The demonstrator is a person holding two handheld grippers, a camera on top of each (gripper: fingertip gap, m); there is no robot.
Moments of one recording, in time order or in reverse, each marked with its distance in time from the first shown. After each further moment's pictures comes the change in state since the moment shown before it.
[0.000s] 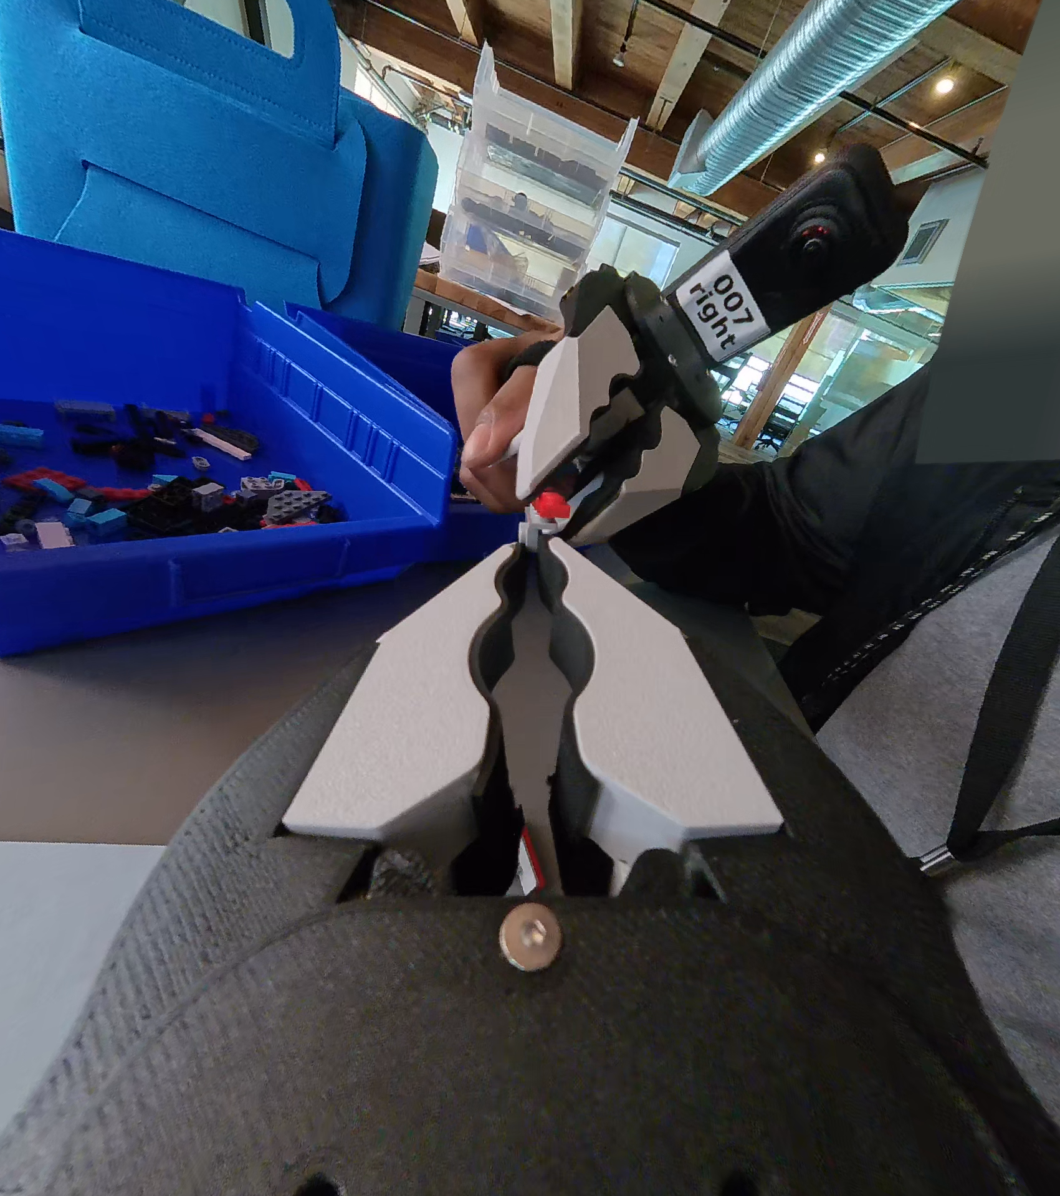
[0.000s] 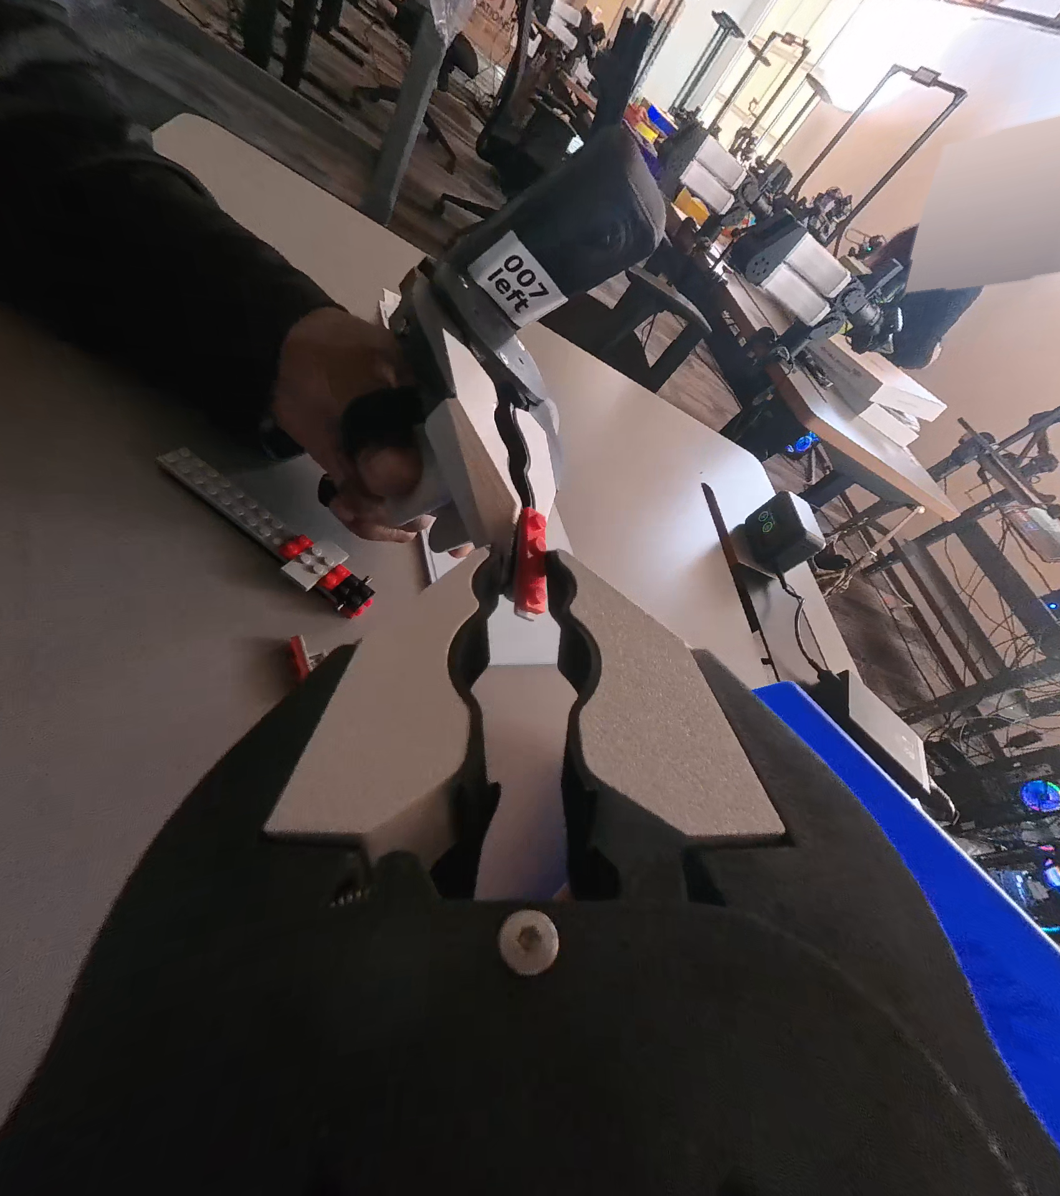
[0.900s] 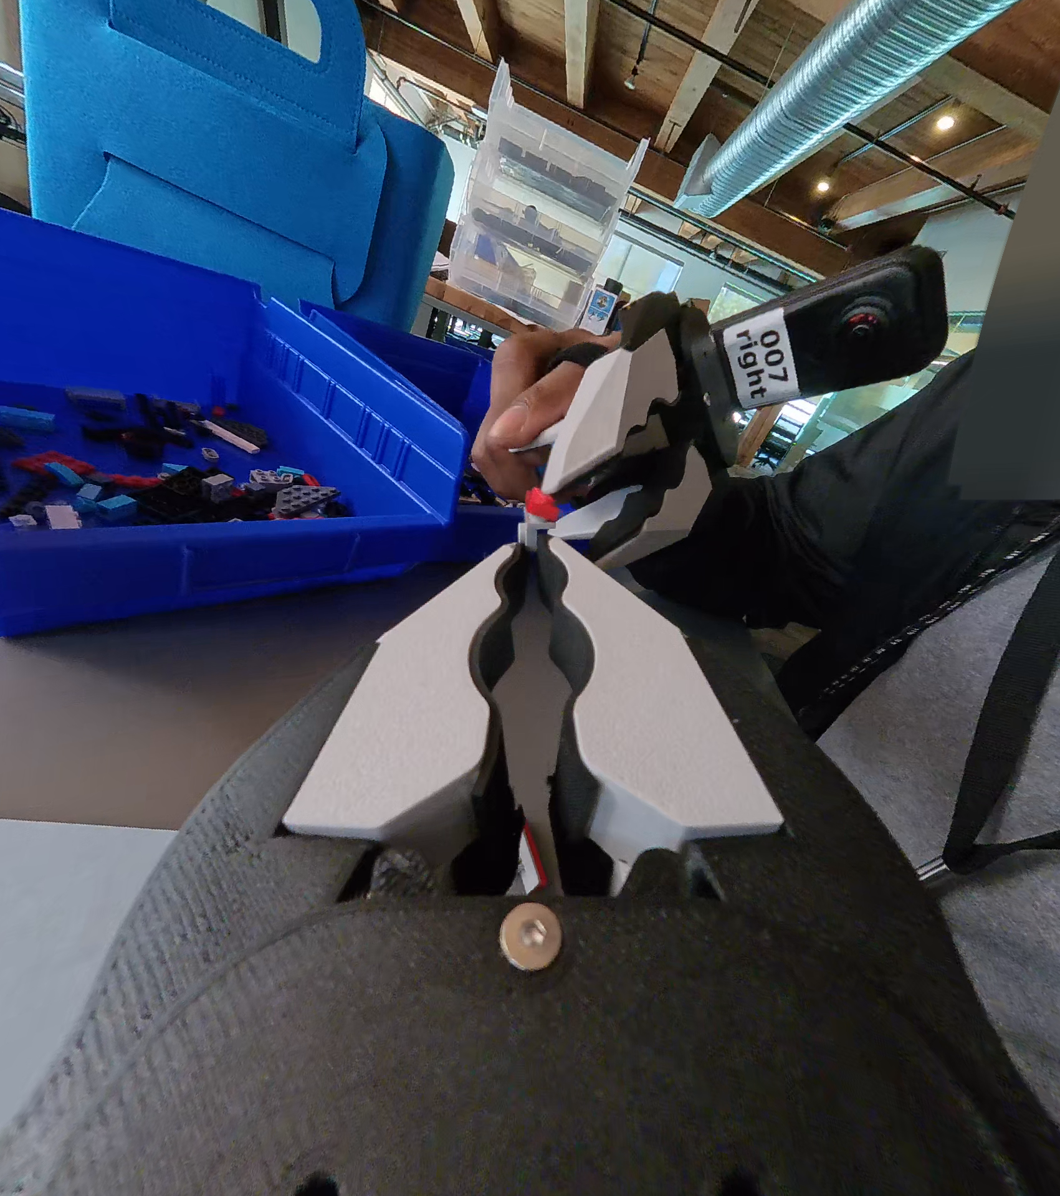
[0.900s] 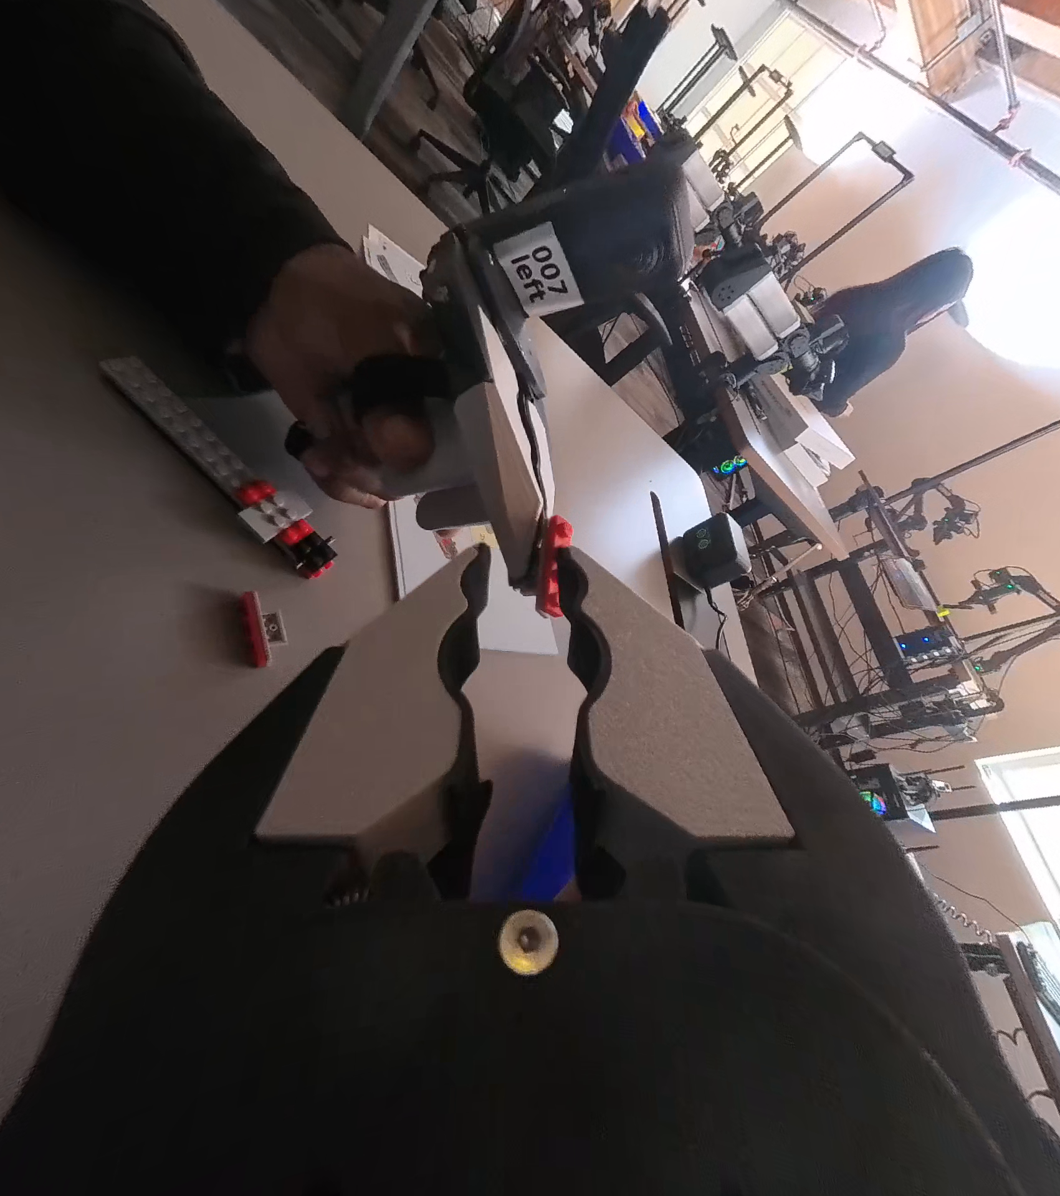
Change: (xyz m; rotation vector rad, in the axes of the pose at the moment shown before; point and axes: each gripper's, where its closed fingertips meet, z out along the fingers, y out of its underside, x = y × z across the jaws) left arm -0.006 0.000 -0.003 0.017 -0.010 -0.037; right arm -0.004 0.002 0.001 -0.041 0.059 -0.211
